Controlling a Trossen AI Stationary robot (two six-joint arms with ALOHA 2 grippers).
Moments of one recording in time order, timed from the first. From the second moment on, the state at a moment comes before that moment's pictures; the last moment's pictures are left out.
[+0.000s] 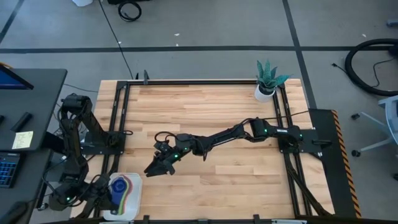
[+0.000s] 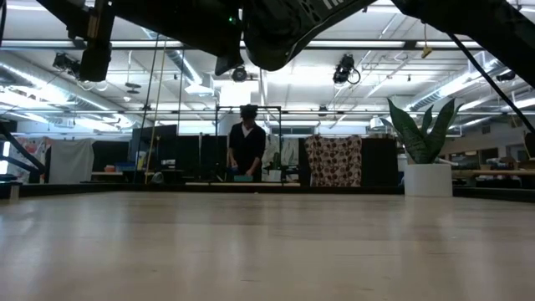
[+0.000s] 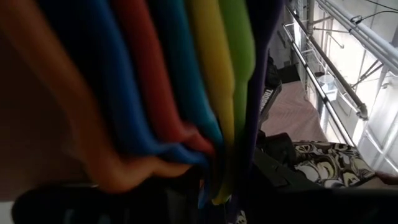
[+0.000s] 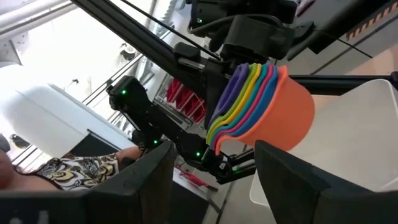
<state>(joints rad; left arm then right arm) -1.72 1.31 0.57 0.29 -1.23 -1.79 0.16 2.49 1.93 0.72 -0.49 0.99</state>
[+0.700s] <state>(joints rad) -1.63 1.32 0.57 0.32 -1.18 -1.65 0.15 2.49 1.93 0.69 -0.46 1.06</state>
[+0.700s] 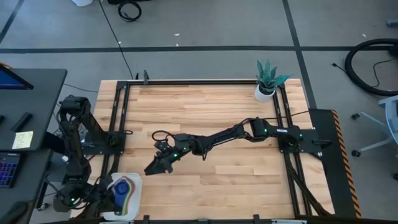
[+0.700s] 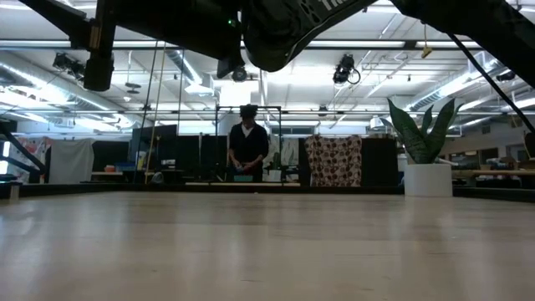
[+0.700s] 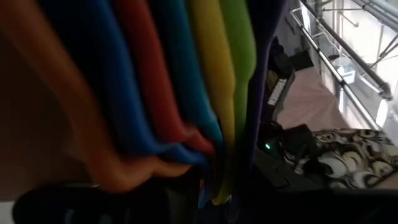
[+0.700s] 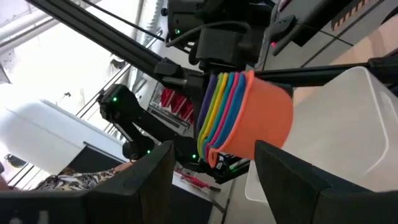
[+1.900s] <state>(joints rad) -1.43 0.93 0.57 -0.31 -1.15 -1.63 0.16 2.49 1.93 0.68 -0.28 1.05</state>
